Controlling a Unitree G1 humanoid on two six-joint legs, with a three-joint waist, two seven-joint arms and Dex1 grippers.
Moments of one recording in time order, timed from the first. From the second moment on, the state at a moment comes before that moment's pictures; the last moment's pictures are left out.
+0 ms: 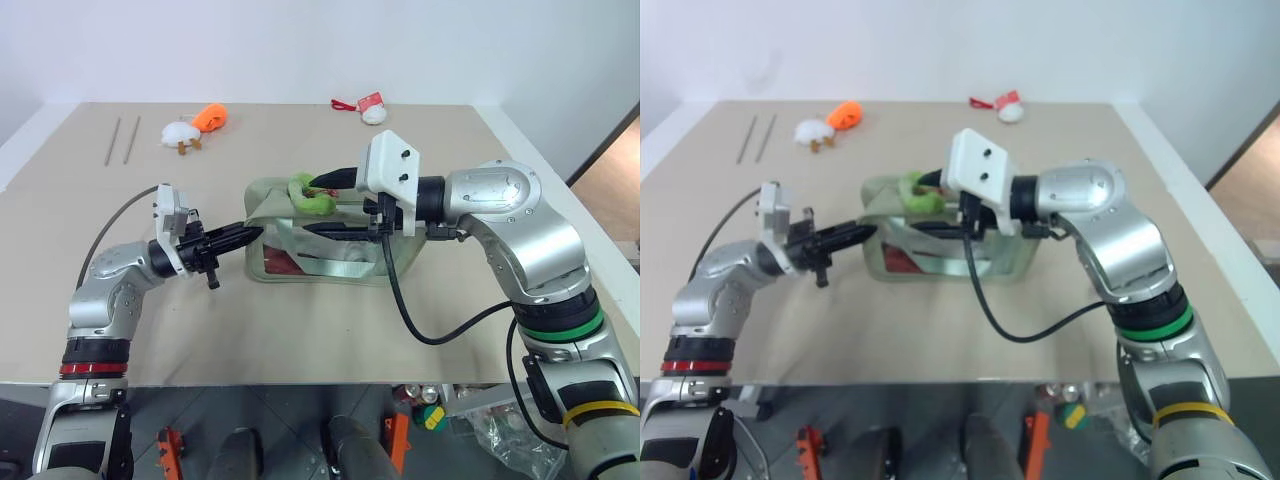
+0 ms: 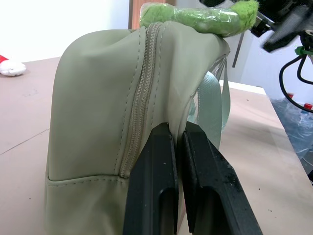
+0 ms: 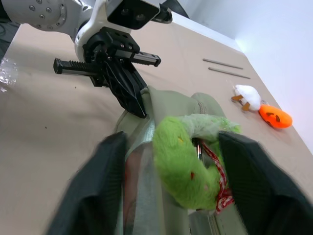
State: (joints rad) left arm -0.54 0.50 0.15 0.19 -0.57 0.30 -1.23; right arm -0.91 -0.62 0.25 -0.25 0.27 0.53 1.00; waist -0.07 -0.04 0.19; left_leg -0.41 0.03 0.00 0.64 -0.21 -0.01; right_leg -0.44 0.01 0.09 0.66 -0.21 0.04
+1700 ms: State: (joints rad) left arm -0.56 0.49 0.13 0.25 -0.57 0.25 -1.23; right arm -0.86 -0.67 0.18 -0.14 0.27 0.54 0.97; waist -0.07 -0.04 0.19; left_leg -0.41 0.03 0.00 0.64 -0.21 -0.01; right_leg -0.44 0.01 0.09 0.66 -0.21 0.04
